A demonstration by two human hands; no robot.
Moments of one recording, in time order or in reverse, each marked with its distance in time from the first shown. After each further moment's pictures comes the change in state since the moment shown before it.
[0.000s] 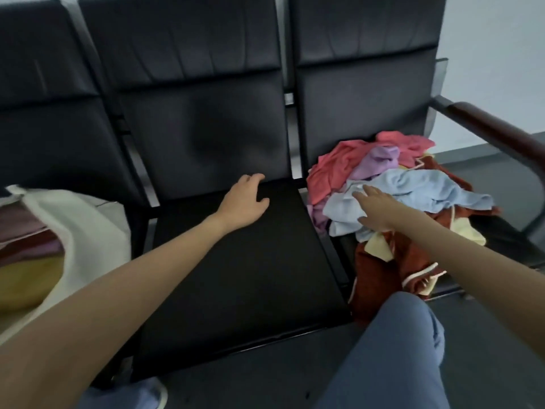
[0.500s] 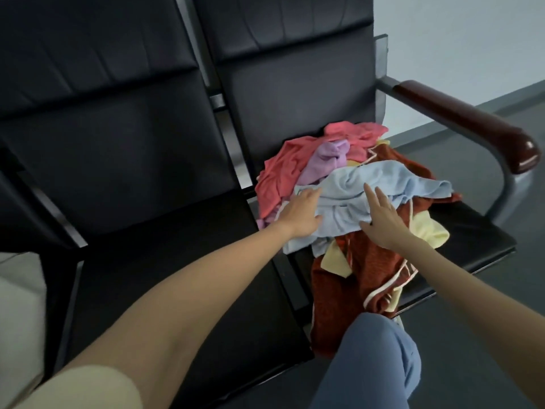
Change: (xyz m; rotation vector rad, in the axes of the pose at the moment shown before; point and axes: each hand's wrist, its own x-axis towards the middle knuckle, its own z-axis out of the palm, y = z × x) left_hand 0.135 0.146 0.178 0.024 -0.299 0.302; right_hand 0.013 0.131 0.082 0.550 0.290 0.236
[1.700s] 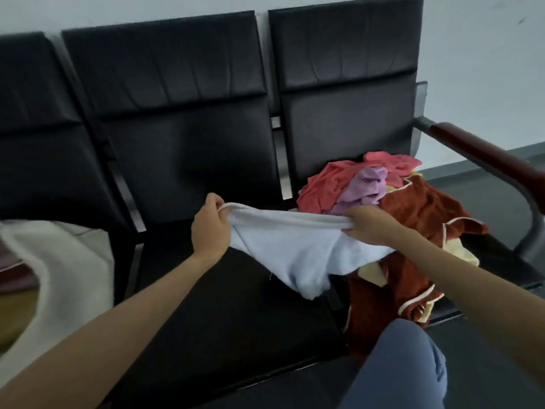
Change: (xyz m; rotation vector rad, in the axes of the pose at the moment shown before) left_hand -0.209 -0.127 -0.106 -0.228 0.855 -0.376; right_hand -0.012 -0.140 -0.015 -0.328 -0.030 -0.392
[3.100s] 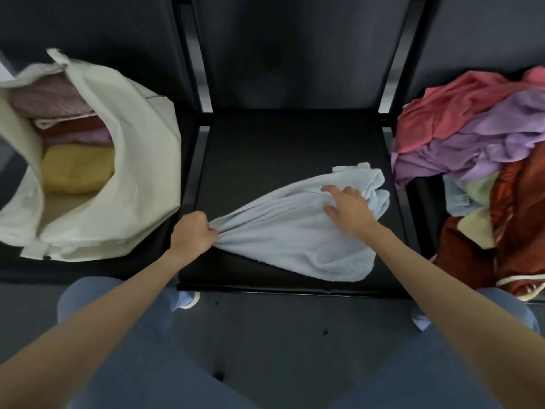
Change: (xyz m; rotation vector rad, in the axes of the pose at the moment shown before) left_hand -0.142 -0.222 -0.091 0.521 -0.462 -0.563; right_hand 0.007 -0.190 0.165 0.172 -0.325 -0.042
